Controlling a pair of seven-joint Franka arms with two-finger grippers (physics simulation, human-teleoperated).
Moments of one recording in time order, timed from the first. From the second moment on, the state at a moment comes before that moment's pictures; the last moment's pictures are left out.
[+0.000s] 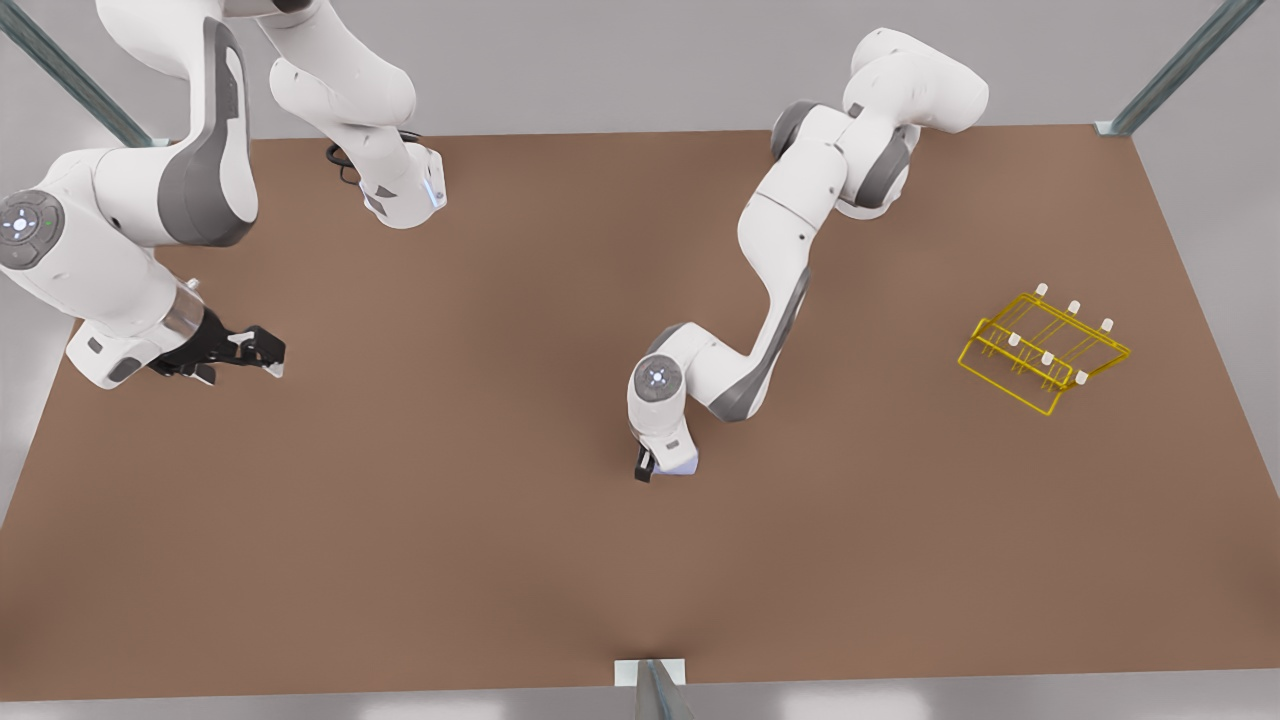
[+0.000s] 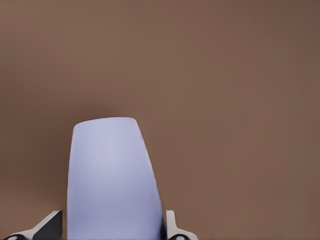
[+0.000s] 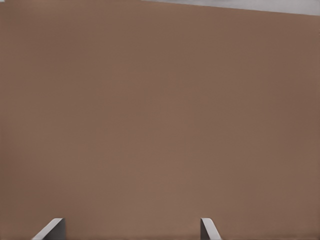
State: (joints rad) left arm -0.73 1.05 0.05 -1.05 0.00 2.15 -1.93; right arm -0.16 0.08 0.18 -1.61 0.00 1.70 -0.08
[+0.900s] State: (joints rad) left arm -0.73 1.06 0.05 -1.05 -0.01 2.17 -1.80; right arm -0.16 0.10 0.17 -1.58 0.00 1.63 -0.09
